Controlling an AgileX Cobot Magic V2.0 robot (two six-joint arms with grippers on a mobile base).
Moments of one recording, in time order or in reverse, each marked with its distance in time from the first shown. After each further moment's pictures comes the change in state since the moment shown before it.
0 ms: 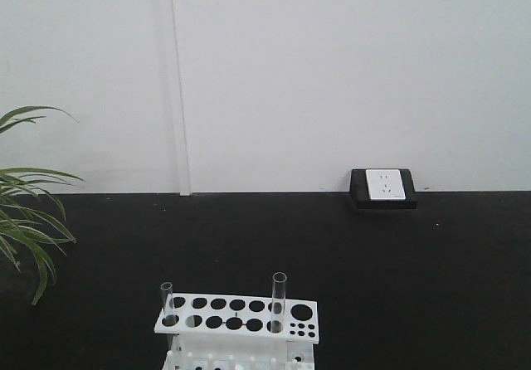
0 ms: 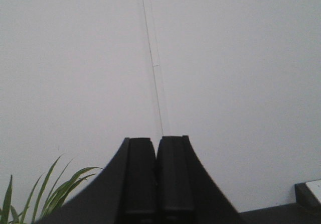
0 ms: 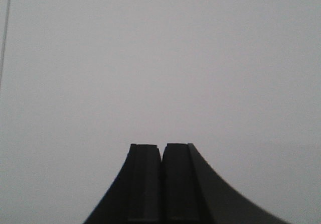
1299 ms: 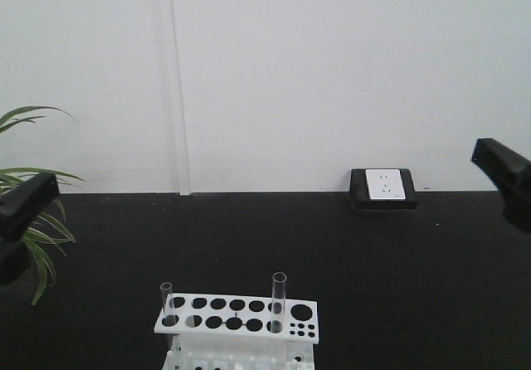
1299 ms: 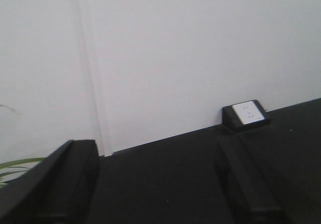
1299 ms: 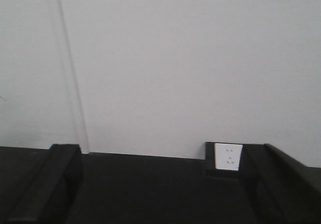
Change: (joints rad) left arm -0.200 0.410 -0.131 -0.001 0.023 -0.046; right arm 0.253 0.315 -0.108 0.015 0.096 0.126
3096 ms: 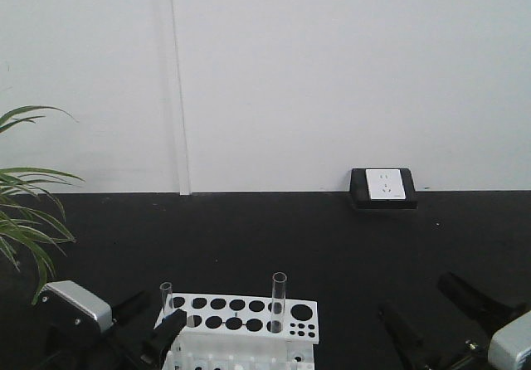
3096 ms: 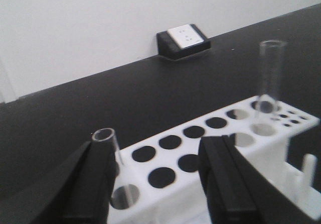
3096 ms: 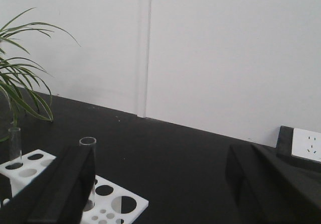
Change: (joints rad) left arm -0.031 0.784 0.276 0.250 -0.952 -0.150; right arm 0.062 0.337 0.562 -0.161 -0.970 -0.019
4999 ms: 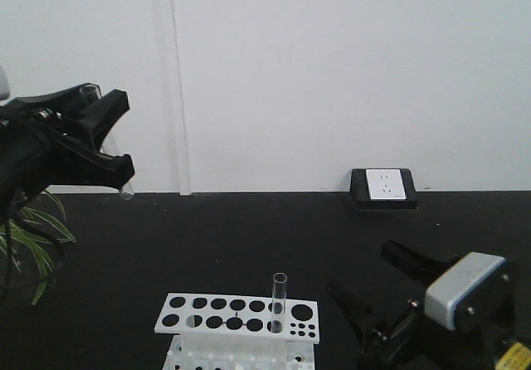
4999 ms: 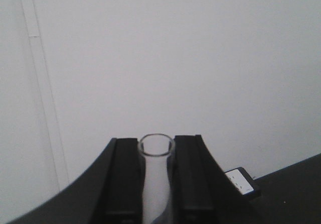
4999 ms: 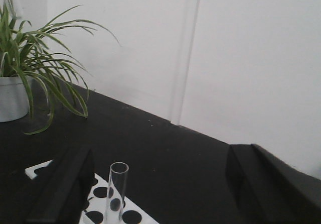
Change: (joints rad) left arm 0.000 -0.444 -0.472 -0.029 0.581 -0.048; right arm 0.000 0.164 -0.230 -0.244 0.056 0.118
